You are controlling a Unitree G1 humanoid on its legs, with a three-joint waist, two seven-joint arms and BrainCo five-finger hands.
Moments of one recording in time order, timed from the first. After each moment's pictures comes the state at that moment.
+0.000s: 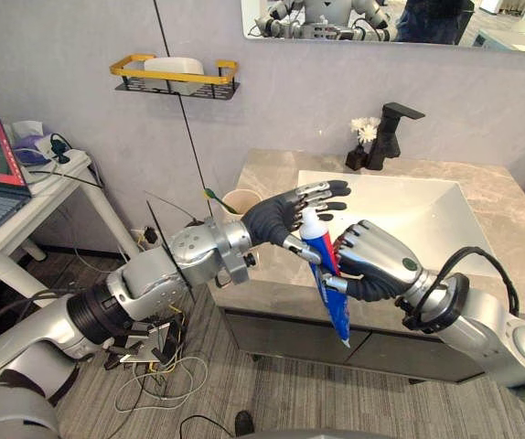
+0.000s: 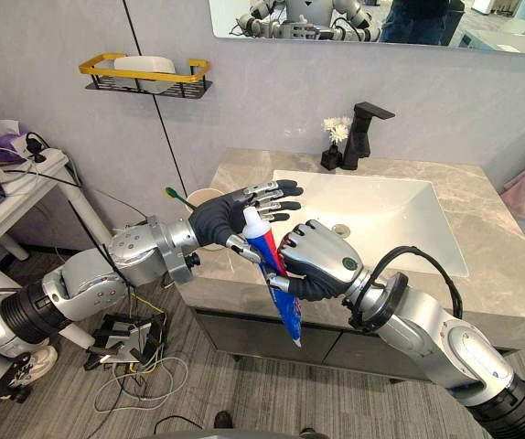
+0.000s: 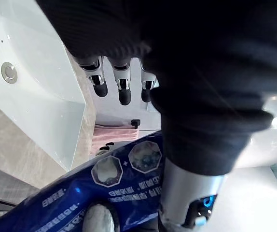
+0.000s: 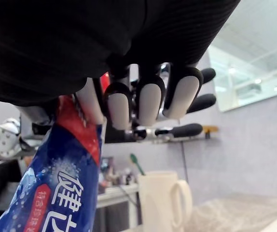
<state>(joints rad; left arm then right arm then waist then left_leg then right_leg) -0.73 0.84 -0.83 -0.24 -1.07 0.00 -0.15 -0.08 -0.93 0.29 -0.54 -0.55 -0.28 -0.05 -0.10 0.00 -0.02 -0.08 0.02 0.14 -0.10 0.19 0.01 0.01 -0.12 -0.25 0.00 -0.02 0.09</state>
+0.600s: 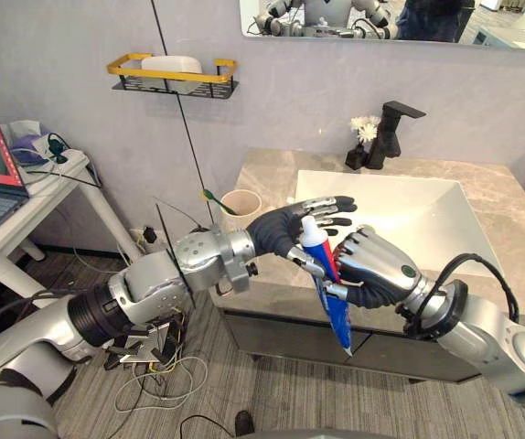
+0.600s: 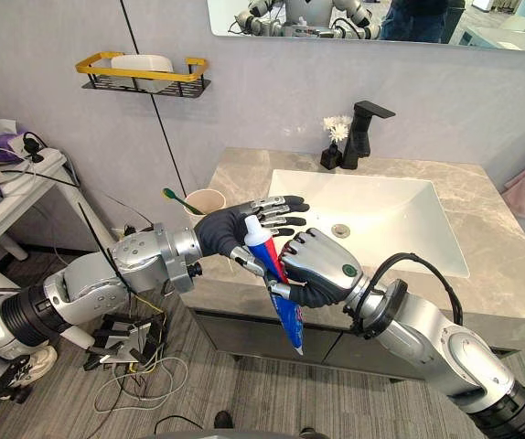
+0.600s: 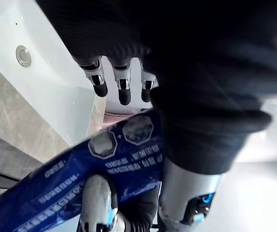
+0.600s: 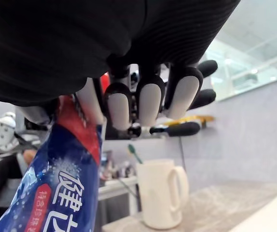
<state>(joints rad) -0.72 0.87 -0.87 -0.31 -1.10 0.03 -0.19 -0.04 -0.93 0.29 -0.54 -0.55 -0.29 -0.04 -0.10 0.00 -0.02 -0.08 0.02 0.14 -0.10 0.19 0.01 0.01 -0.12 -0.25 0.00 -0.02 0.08</state>
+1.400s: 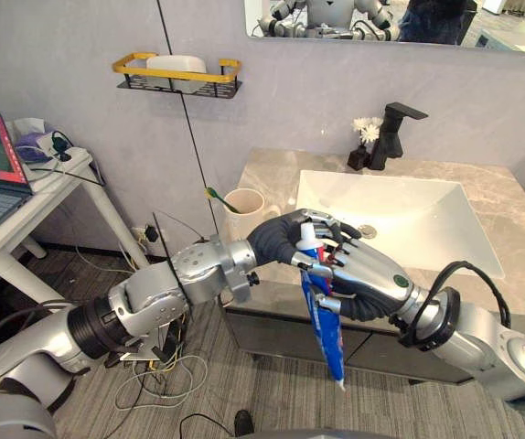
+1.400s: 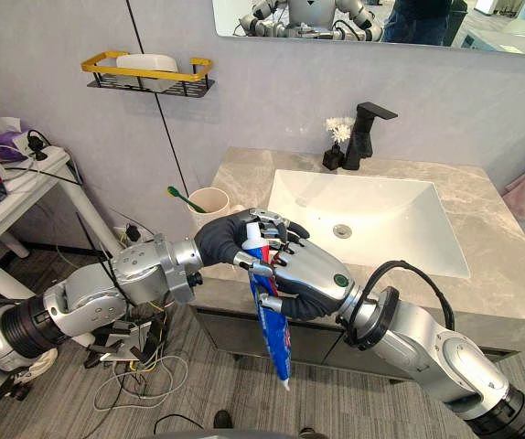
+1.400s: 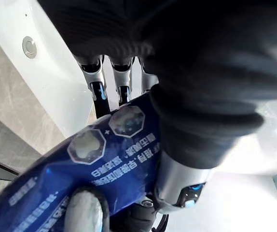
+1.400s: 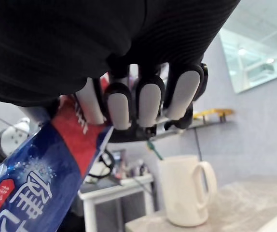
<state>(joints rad) -0.67 0.79 -0.86 -0.29 -1.13 0.01 -0.13 -0.04 -0.92 0.33 -0.57 -0.52 -0.28 -0.05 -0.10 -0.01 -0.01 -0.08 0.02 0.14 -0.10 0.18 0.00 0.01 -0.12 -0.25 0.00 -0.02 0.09</state>
